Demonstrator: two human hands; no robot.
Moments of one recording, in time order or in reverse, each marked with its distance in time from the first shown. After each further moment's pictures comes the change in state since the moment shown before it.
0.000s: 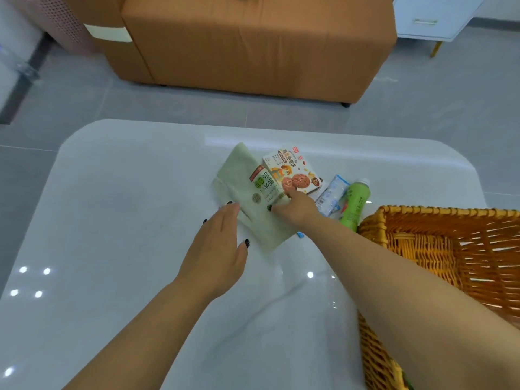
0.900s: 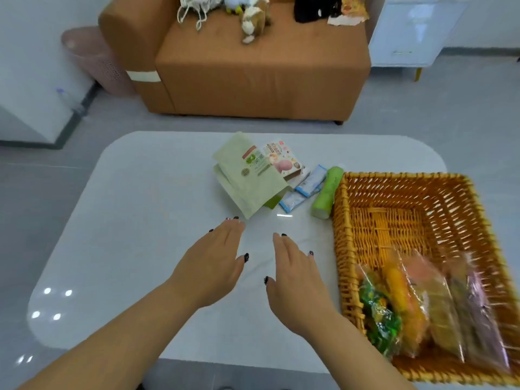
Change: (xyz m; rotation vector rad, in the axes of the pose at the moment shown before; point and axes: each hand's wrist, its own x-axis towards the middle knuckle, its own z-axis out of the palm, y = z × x) left_hand -0.149 0.037 0.032 0.372 0.017 0.163; right_hand -0.266 0.089 0.049 -0.318 0.081 -0.368
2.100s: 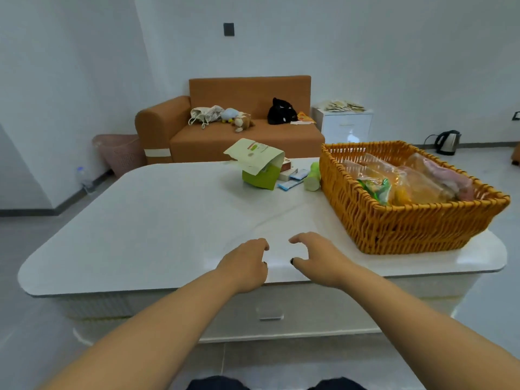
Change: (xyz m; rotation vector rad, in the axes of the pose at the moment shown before) left_hand -0.137 -0.022 0.251 -0.145 0.188 0.137; right_hand -0.110 0.065 0.235 0.013 0.370 -0.071
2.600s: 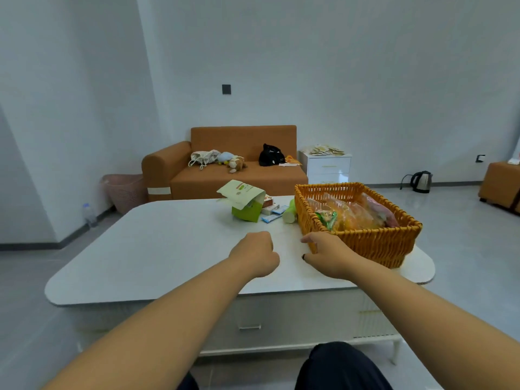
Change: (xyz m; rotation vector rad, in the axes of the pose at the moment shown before) left_hand -0.075 0.139 -0.066 -0.009 0.154 -0.099; right_hand -0.100 0.005 -0.105 -0.023 0.129 0.007
